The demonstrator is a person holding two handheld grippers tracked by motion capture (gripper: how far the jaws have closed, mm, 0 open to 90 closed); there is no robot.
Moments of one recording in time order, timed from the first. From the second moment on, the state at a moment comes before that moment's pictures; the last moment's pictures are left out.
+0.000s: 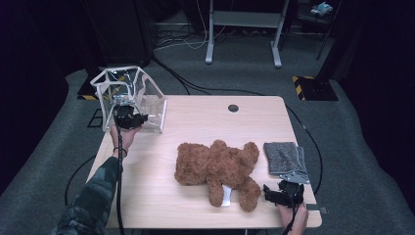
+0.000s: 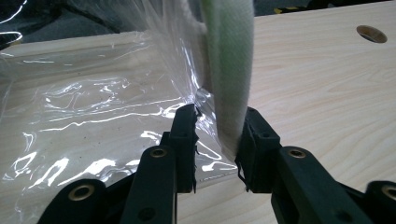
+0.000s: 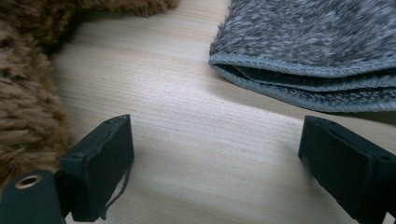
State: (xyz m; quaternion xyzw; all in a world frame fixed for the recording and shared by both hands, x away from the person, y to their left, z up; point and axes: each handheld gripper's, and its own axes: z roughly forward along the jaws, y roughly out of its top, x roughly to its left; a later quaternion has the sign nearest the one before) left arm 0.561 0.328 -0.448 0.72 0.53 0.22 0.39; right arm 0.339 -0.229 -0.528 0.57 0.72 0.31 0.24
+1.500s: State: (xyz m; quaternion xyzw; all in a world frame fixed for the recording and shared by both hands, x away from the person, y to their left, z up) left arm 0.459 0.304 -0.449 0.77 0.47 0.17 0.40; right arm 0.339 -0.230 -0.522 0.58 0.72 0.31 0.22
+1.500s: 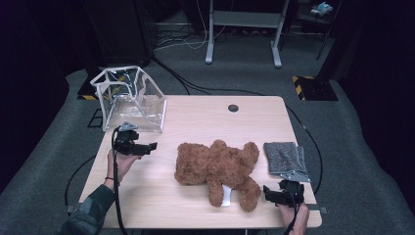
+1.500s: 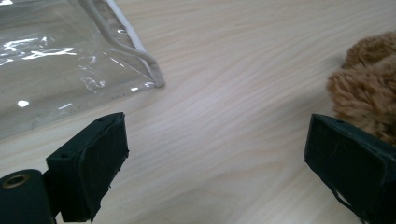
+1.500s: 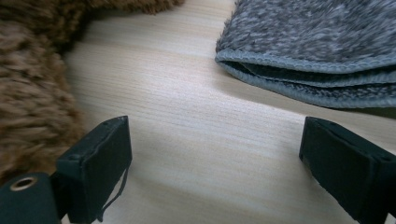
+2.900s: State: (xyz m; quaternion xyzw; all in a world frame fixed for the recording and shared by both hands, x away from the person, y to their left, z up) left arm 0.408 0.202 -0.458 0.82 0.35 0.06 0.44; right arm 0.383 -0.133 -0.431 0.47 0.78 0.37 0.16
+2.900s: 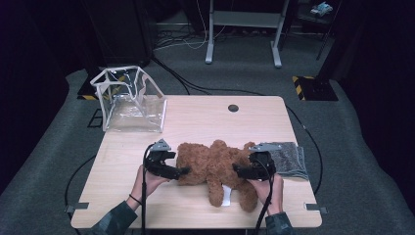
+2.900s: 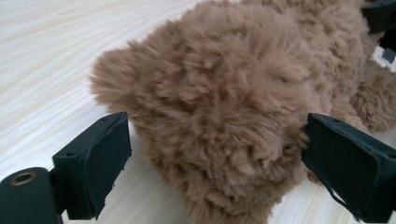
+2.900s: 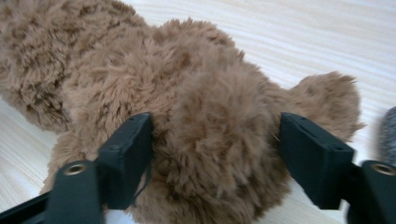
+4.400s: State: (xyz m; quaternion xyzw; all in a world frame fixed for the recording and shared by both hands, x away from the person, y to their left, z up) left arm 0.406 0.197 -0.448 0.81 0.35 0.12 0.46; right arm 0.394 -0.120 -0.407 0.44 0.79 0.38 0.18
